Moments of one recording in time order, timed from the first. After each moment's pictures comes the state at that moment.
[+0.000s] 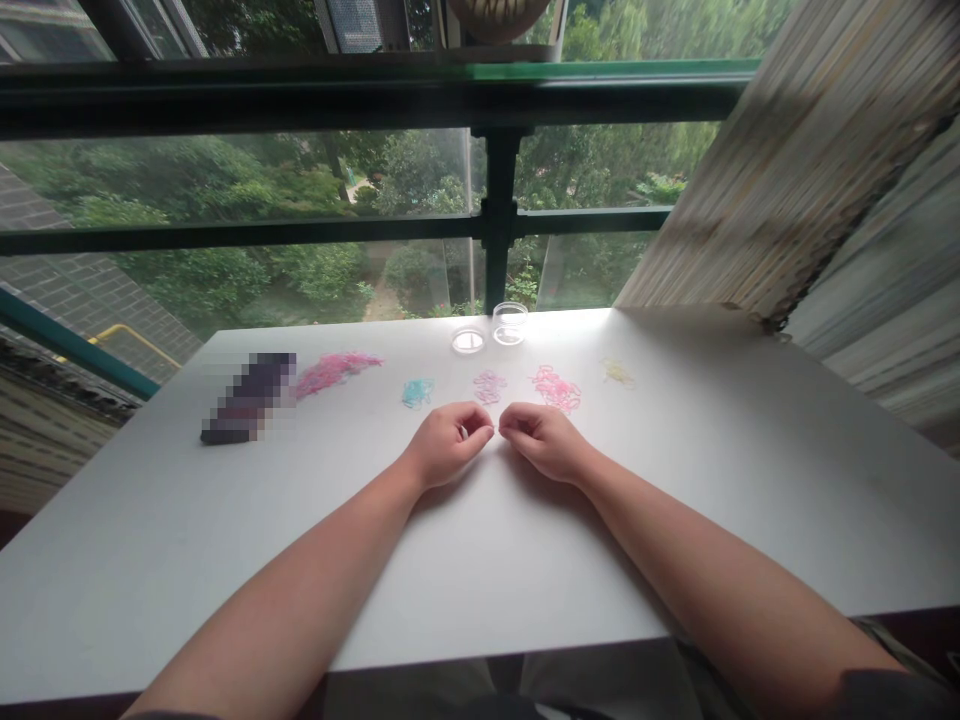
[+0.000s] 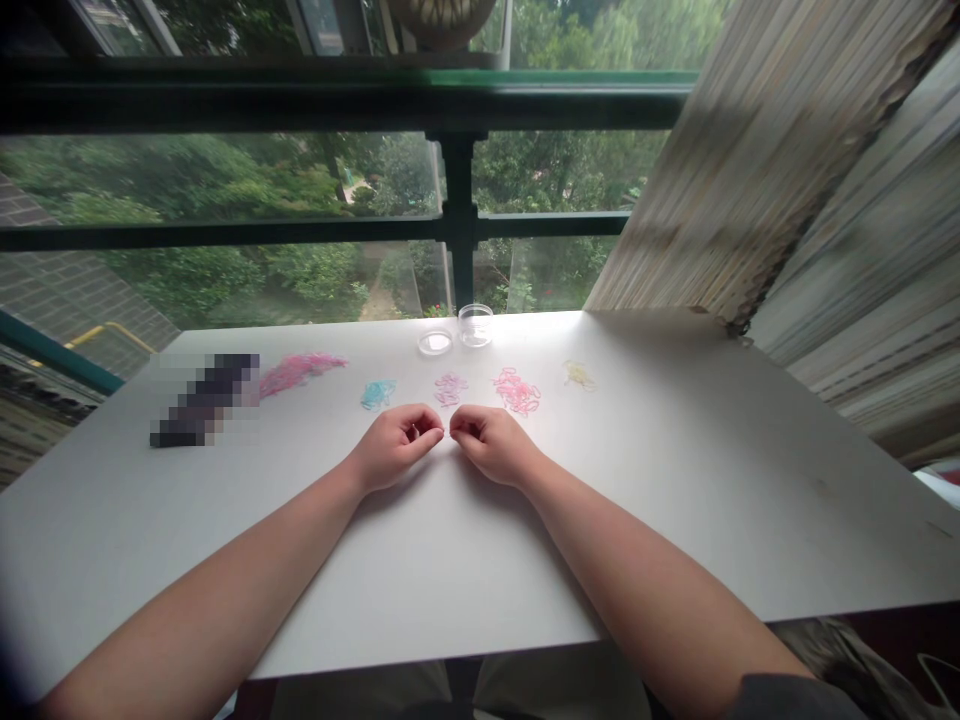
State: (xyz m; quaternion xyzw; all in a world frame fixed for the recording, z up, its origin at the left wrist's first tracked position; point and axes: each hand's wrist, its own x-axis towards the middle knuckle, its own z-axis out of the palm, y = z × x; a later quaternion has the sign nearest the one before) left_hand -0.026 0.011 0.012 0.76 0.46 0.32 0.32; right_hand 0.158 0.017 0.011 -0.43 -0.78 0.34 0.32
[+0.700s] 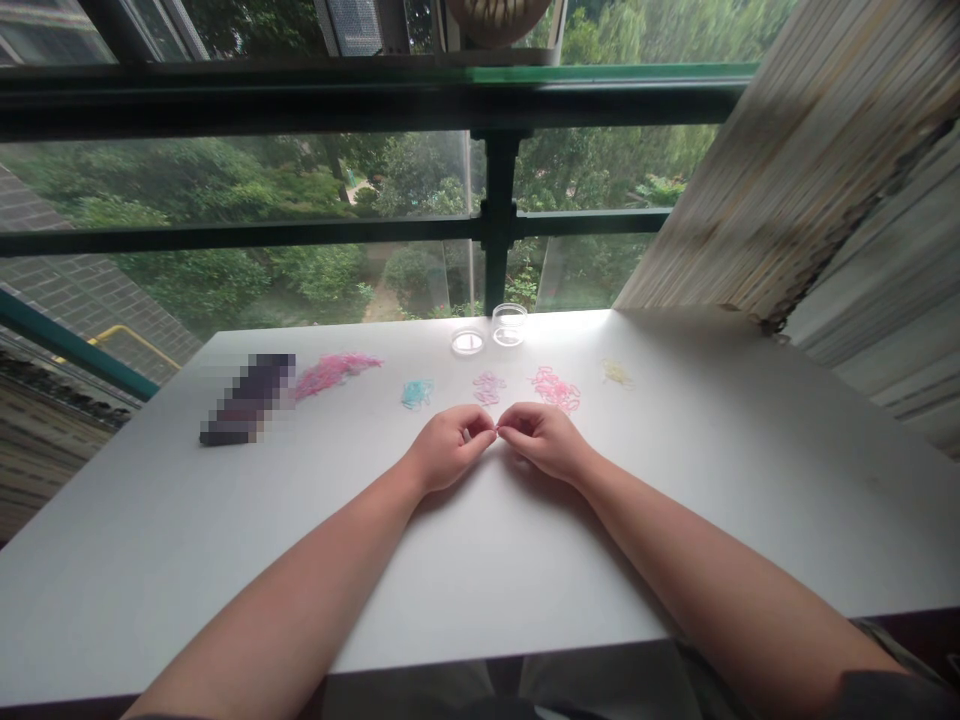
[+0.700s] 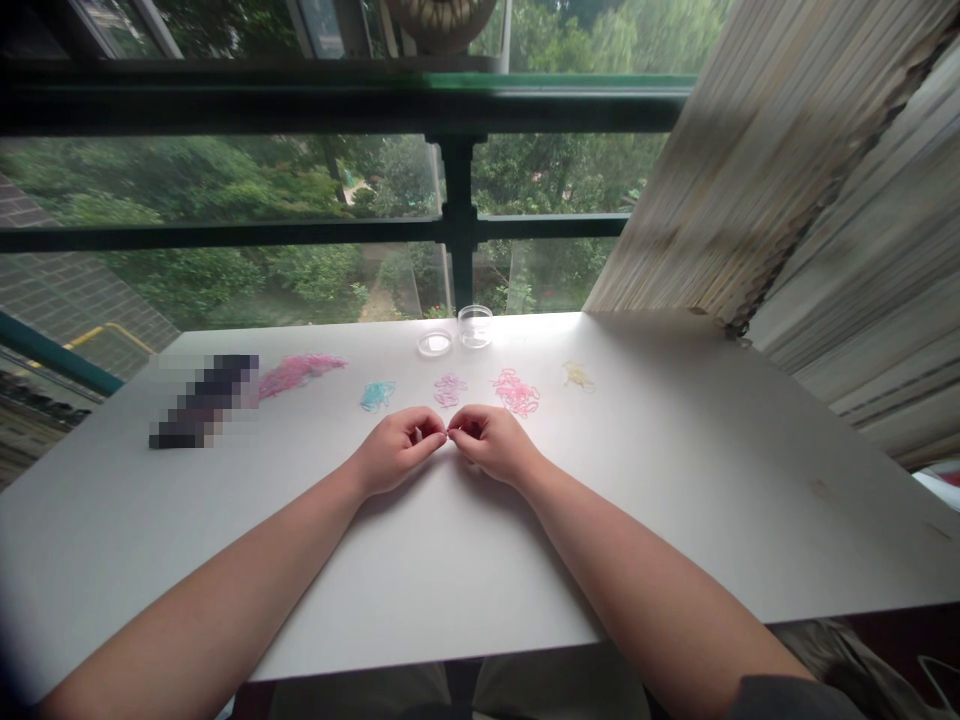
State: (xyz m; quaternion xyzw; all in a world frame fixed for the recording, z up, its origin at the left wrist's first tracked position) left_hand -0.025 0.010 0.013 0.77 0.46 0.31 0.32; right_hand 0.157 0.020 0.005 -0.43 -0.73 0.40 0.34
